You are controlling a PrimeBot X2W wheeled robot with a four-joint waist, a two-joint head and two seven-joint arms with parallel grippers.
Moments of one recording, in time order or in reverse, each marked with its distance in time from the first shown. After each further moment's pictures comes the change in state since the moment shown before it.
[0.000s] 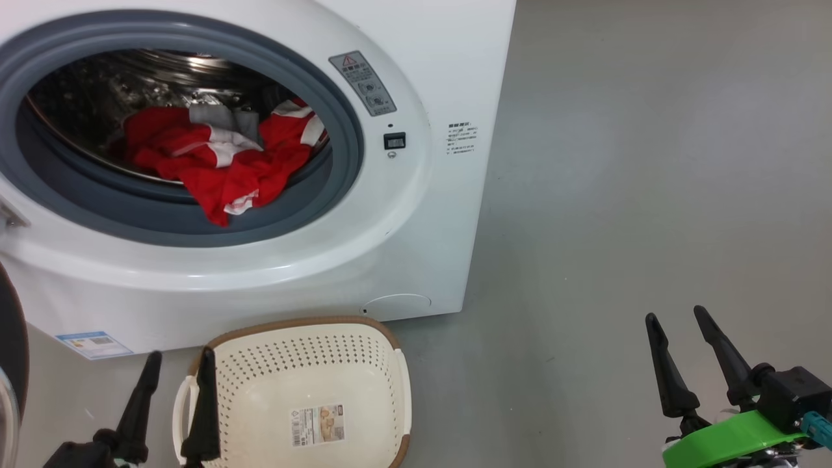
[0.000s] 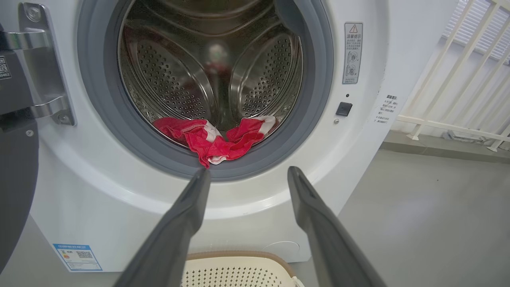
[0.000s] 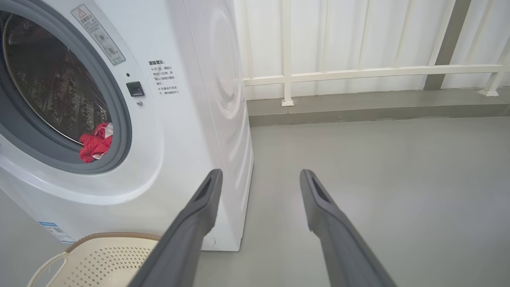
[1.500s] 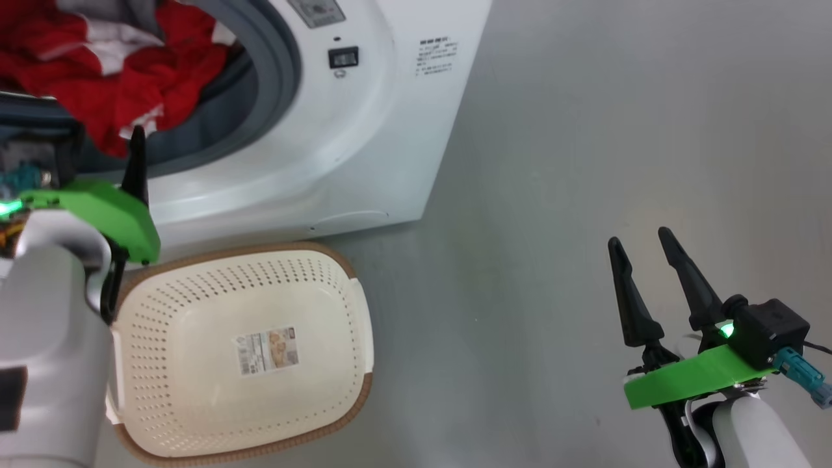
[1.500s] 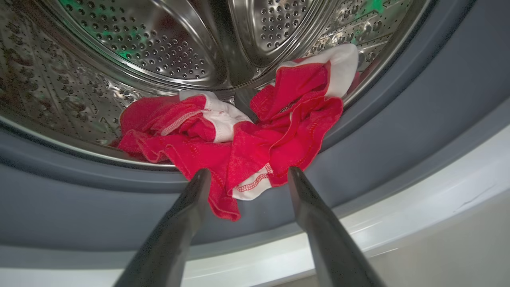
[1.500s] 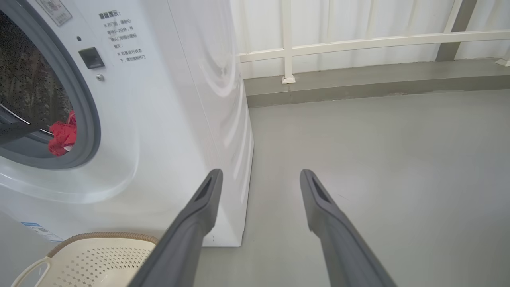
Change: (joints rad) left arm -0.941 0.154 -0.107 0.879 0.184 0.010 0.088; right arm -0.182 0.056 0.053 -0.014 0.000 0.000 0.000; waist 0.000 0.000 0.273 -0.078
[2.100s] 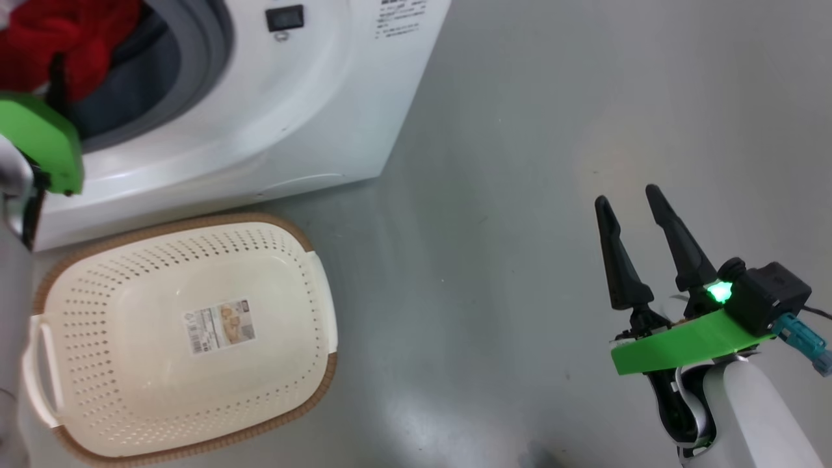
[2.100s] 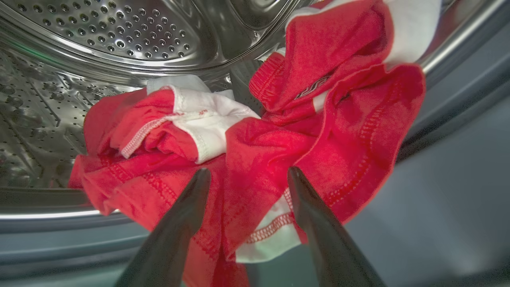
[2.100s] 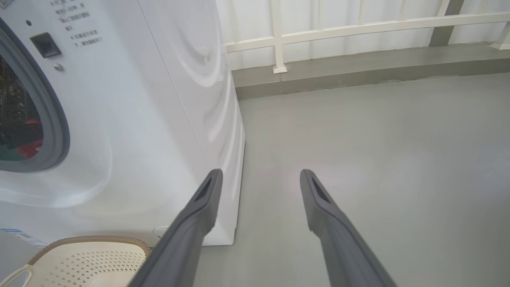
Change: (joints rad) left arm -0.294 0.084 -0.102 0.254 0.078 0.015 0.027; right arm -0.089 0.006 0.038 -0.013 0.049 0.000 0.000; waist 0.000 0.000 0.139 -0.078
